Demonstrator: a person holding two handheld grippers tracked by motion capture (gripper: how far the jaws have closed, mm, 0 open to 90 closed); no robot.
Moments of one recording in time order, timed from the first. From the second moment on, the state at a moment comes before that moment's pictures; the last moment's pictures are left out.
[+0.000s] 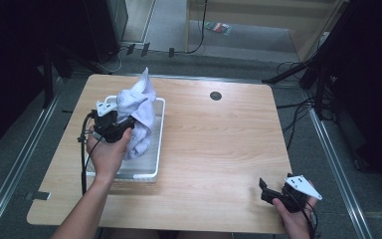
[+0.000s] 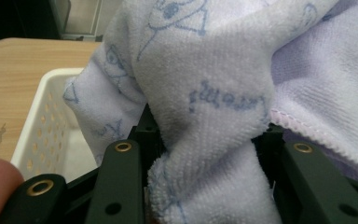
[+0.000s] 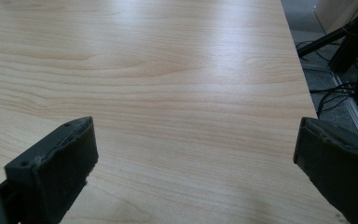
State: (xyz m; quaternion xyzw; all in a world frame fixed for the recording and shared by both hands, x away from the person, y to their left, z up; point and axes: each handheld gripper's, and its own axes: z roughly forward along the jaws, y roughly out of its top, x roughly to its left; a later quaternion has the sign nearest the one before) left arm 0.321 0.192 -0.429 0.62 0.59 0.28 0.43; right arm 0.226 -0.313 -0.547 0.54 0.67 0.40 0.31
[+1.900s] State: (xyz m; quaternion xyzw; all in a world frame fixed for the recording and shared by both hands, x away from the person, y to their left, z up) left arm 0.306 0.019 -0.429 0.66 0.54 0.26 0.45; right arm 0.225 -0.313 -0.547 0.54 0.67 0.40 0.31
